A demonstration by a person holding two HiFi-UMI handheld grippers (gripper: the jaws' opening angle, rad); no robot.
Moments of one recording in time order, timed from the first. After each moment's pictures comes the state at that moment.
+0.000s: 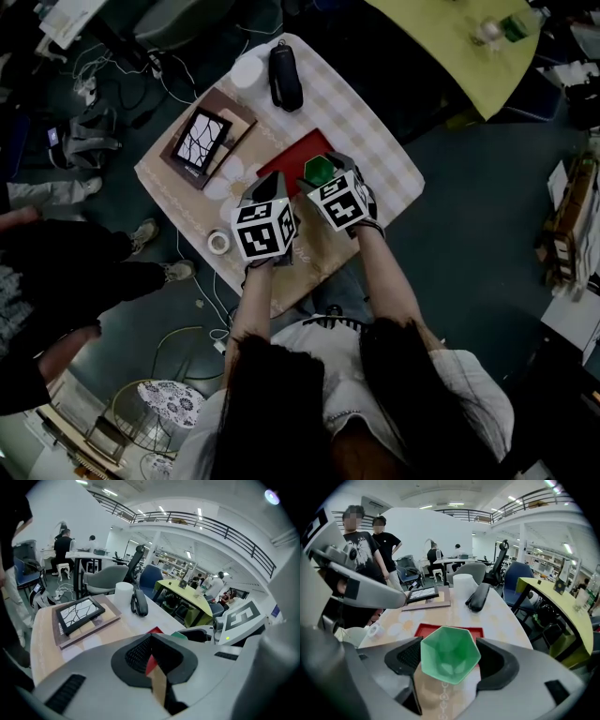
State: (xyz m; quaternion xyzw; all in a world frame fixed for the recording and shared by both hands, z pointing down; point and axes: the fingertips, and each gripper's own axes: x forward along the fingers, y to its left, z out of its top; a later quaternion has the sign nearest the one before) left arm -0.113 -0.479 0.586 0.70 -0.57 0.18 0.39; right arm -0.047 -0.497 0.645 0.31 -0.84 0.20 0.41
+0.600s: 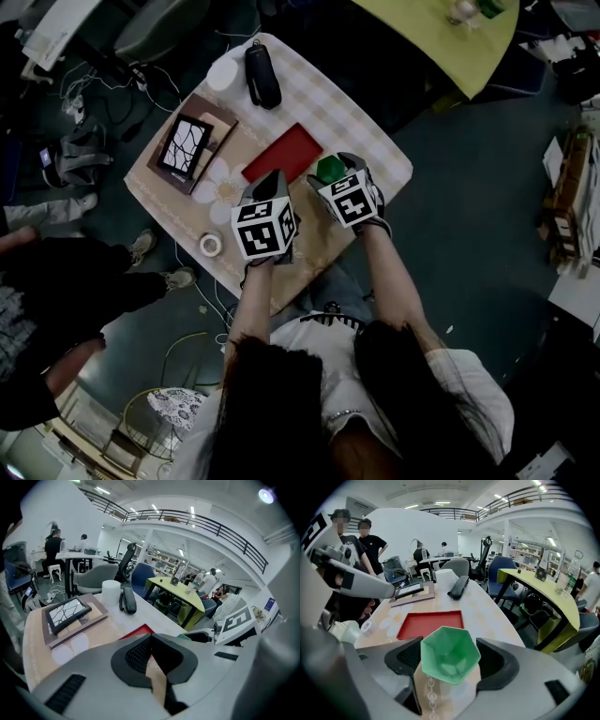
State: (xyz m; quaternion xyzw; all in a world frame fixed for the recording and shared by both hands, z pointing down) left arm -0.074 -0.473 0.585 0.73 -0.53 0.19 0.38; right arm 0.021 -0.484 0.656 0.38 -0.80 0.24 0.40
